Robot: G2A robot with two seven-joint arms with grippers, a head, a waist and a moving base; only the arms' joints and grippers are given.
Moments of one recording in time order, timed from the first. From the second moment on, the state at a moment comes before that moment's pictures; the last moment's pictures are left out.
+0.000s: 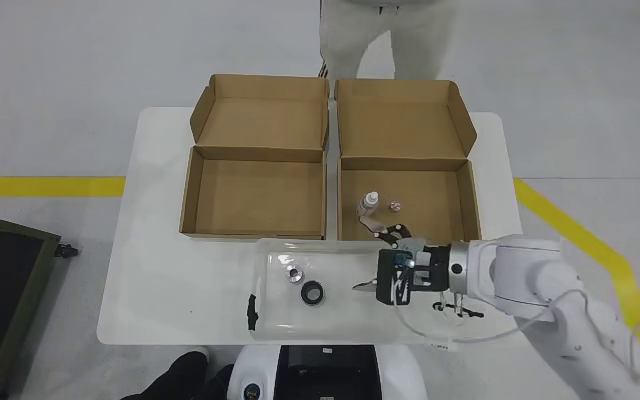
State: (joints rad) left arm -0.37 -0.34 -0.25 -1.16 3.07 0.41 0.06; right arm -1.17 -0.85 1.14 -2.14 -1.04 -0.86 0.51
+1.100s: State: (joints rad) left arm -0.37 -0.34 -0.25 -1.16 3.07 0.41 0.06; right arm -1.03 -0.98 0.69 -1.85 -1.35 -0.75 0.35
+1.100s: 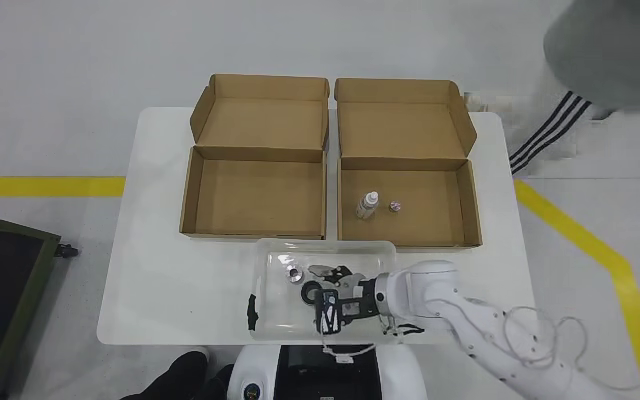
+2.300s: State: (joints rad) left arm -0.37 -0.34 -0.25 -1.16 3.07 0.41 0.06; right arm -1.03 -1.03 0.70 -1.74 -1.30 -0.75 0.27
